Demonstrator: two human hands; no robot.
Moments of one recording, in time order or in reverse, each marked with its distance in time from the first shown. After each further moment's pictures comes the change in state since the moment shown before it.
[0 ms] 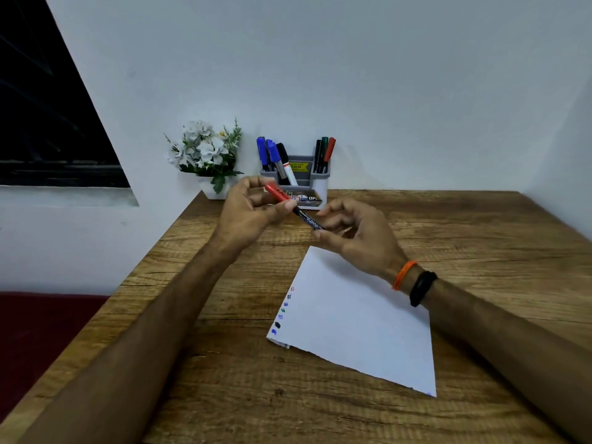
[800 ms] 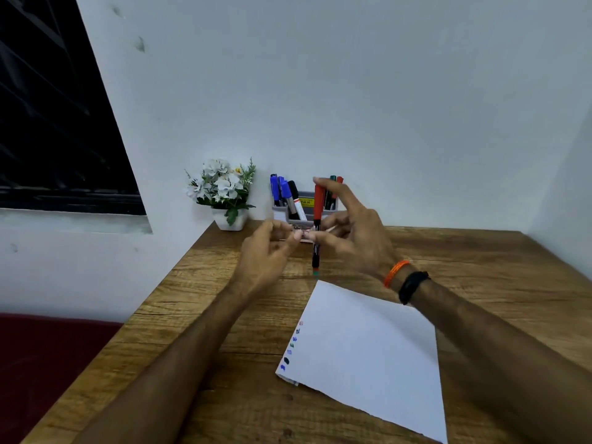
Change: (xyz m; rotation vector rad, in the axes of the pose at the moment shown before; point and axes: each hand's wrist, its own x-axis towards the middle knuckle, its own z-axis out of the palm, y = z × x) left_hand 0.002 -0.014 0.006 0.347 0.024 0.076; right_hand 0.046 -0.033 -0.005 -0.142 0.013 -0.202
